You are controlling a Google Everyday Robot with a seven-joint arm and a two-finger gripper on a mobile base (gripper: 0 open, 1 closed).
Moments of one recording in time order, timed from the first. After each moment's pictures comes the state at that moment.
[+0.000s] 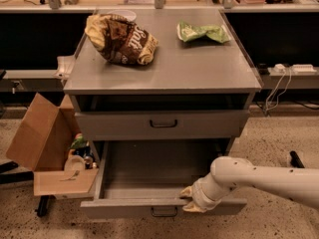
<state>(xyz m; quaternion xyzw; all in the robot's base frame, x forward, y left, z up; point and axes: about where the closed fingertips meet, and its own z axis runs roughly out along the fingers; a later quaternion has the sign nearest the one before) 0.430 -0.115 0.426 -0.73 0.64 0.17 0.15</state>
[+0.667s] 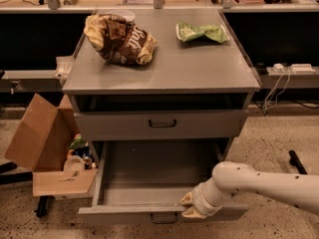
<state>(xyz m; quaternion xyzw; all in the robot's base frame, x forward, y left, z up) 0.410 -0.112 0.429 -0.73 0.64 0.18 0.16</state>
